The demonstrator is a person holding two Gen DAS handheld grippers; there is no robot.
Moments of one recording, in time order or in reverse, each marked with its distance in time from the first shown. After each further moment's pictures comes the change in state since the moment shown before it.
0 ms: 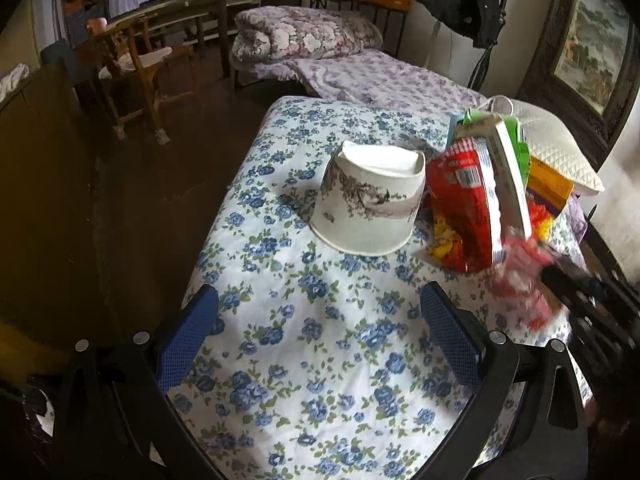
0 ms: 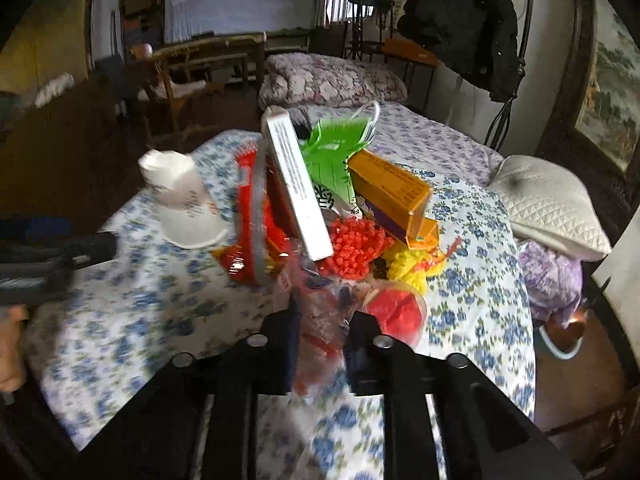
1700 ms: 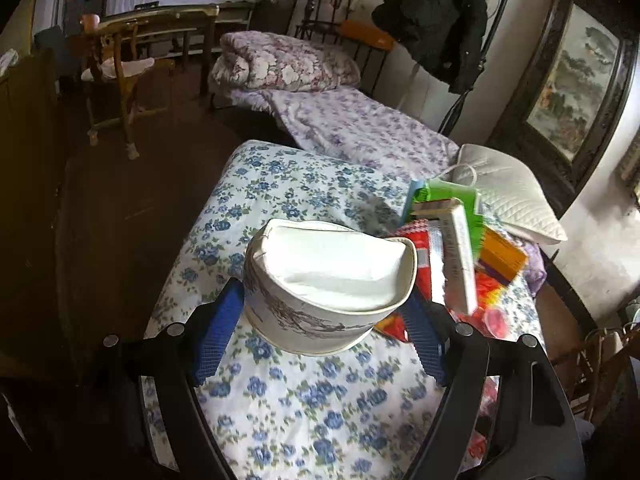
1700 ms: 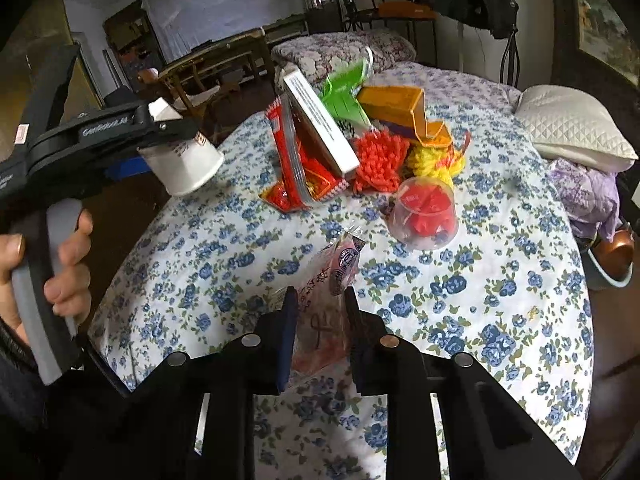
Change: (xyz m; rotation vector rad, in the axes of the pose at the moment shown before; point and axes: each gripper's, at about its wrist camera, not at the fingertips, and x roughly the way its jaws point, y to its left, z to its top) left arm -0.020 -0.009 0.027 -0.072 -0.116 -0.162; right arm -0.024 0.001 -0.047 0.172 0.084 0.170
